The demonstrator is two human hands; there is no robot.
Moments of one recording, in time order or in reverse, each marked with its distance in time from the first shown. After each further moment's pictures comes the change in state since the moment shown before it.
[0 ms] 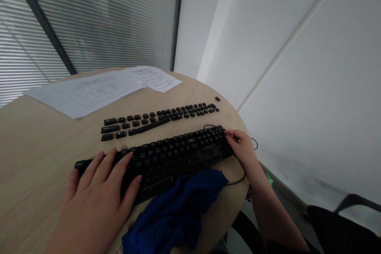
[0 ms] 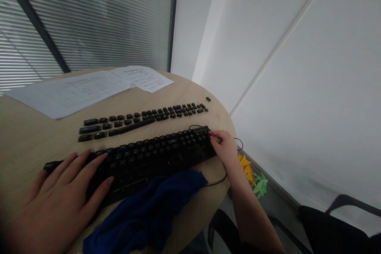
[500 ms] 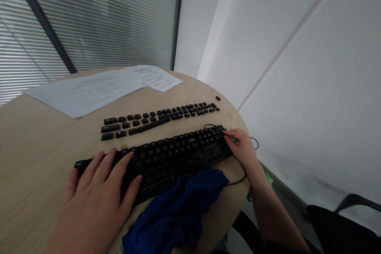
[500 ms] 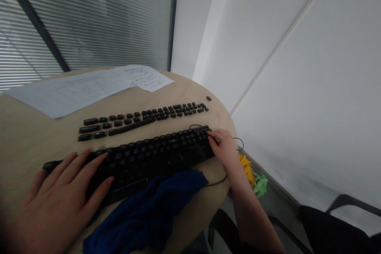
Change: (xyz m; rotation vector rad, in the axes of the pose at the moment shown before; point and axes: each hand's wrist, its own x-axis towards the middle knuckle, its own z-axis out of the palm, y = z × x) left_hand -0.001 0.003 -0.002 -0.030 0.009 -0.007; right_hand 0.000 -0.008 -0.002 -0.102 -0.037 -0.229
